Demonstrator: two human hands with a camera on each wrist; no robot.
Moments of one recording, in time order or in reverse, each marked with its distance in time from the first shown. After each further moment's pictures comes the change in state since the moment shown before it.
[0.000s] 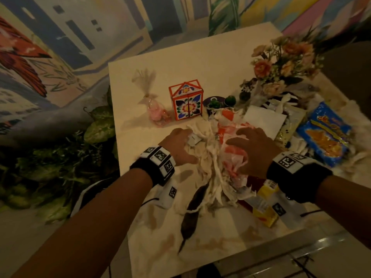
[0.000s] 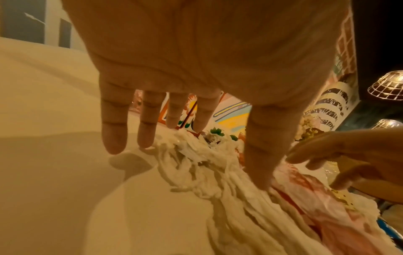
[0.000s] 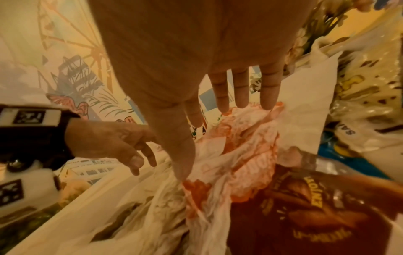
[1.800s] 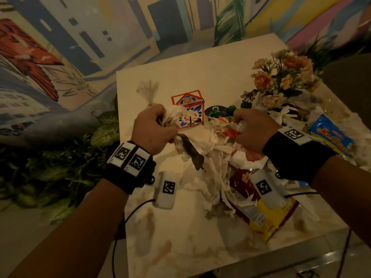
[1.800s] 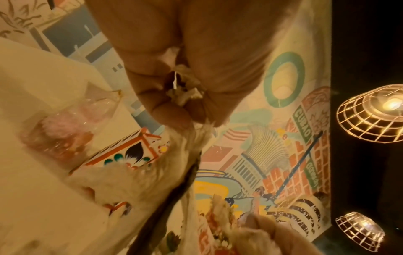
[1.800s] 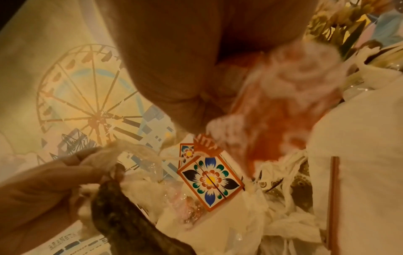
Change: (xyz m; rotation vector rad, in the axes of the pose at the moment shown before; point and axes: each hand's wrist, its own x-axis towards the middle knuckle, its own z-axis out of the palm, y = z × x) left_hand -0.050 0.025 -0.070 -0.584 0.690 0.113; right_hand 0.023 -0.006 -0.068 0.403 0.285 -0.014
